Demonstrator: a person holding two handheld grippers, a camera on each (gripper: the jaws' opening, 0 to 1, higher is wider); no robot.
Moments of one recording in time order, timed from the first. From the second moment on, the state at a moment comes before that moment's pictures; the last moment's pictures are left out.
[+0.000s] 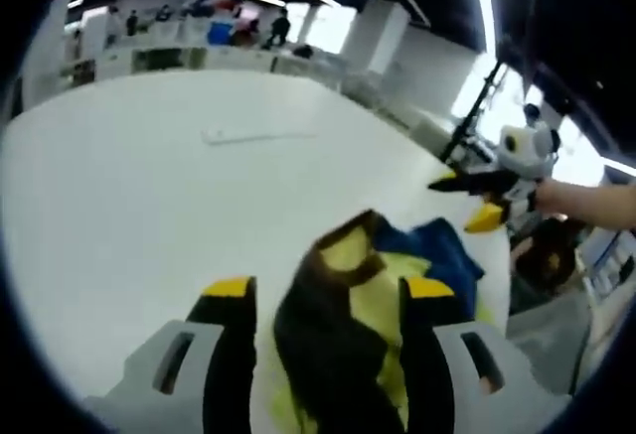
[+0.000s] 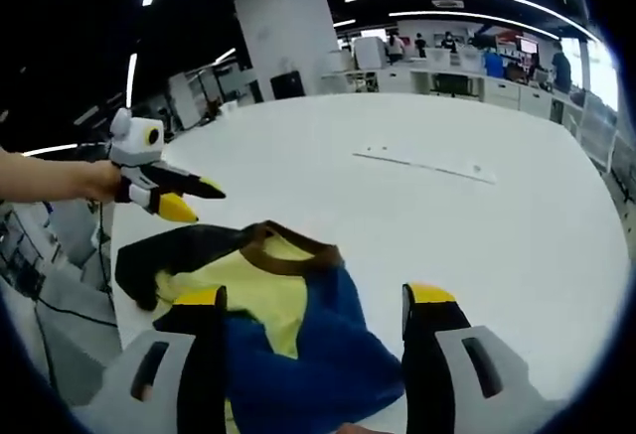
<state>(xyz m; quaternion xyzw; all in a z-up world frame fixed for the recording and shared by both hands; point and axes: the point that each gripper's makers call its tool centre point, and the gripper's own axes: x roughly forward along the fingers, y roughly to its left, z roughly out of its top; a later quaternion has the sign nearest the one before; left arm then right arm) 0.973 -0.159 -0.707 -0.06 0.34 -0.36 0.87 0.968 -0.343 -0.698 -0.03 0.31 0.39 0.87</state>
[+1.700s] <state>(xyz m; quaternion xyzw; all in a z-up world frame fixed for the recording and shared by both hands) 0.986 -0.192 -0.764 -0.03 0.40 -0.39 0.83 1.008 -0.312 -0.764 -0.02 0.34 0.40 0.85</state>
